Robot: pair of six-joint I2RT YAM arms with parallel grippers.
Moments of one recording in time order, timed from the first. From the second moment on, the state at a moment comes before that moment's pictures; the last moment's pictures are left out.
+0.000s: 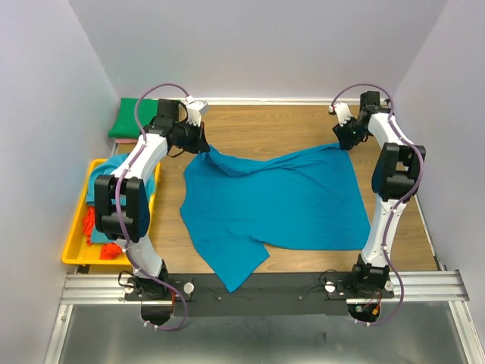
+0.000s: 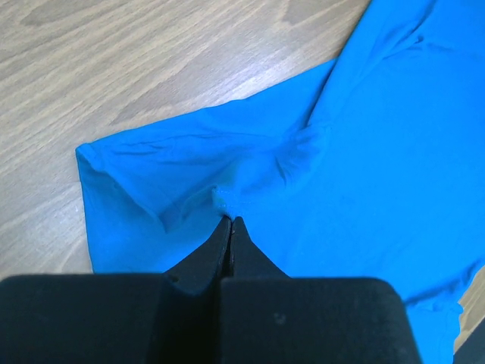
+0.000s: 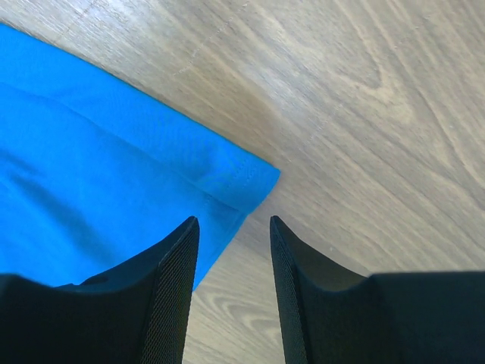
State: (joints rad) left arm -0.12 1.74 1.39 -0.46 0.59 0.11; right arm -0.11 2.25 1.88 -0.75 -0.29 -0.84
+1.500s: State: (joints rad) left arm -0.12 1.80 1.51 -0.48 0.58 0.12; right arm -0.11 2.29 1.93 -0.75 -0.27 -0.83
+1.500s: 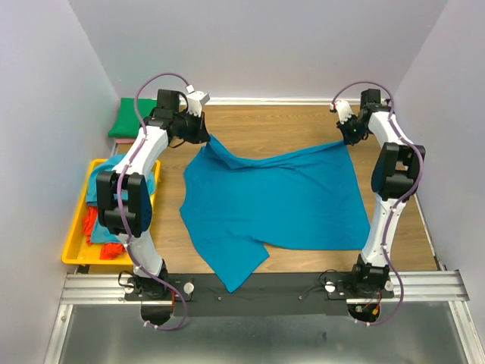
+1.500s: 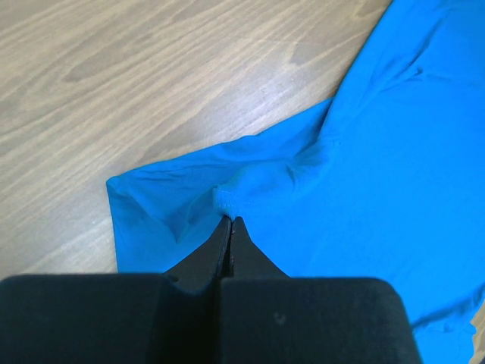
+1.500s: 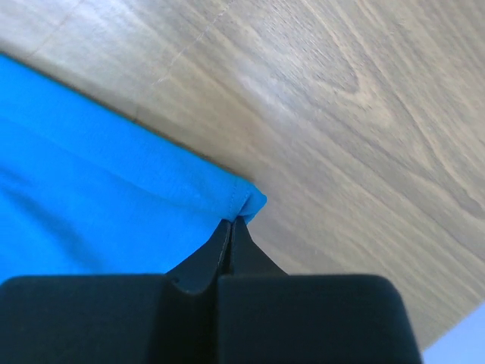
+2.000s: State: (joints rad) left arm -0.11 1.78 1.56 -0.50 0.51 0.16; right arm -0.13 2.08 1.83 -0.76 -0.24 -0.86
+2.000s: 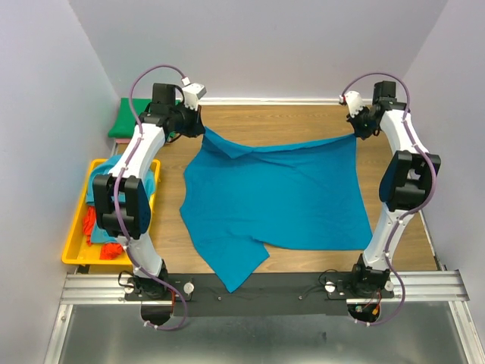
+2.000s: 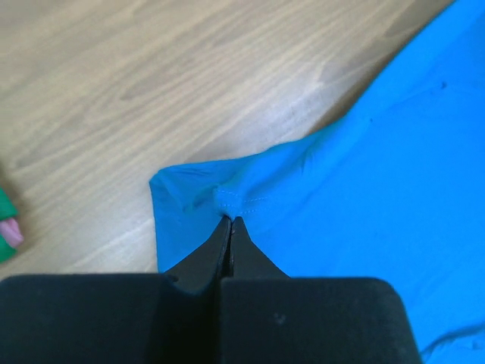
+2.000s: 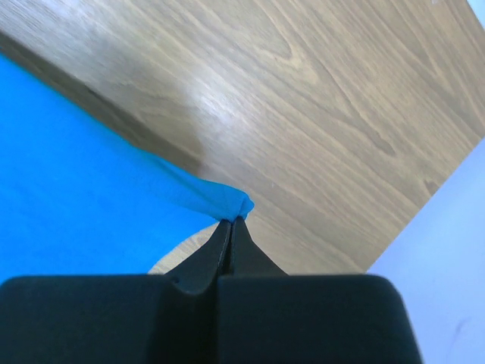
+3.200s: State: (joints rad) left arm -0.12 1.42 1.15 -0.60 0.51 0.08; right arm -0.18 1.86 1.60 -0.84 -0.24 -0.89
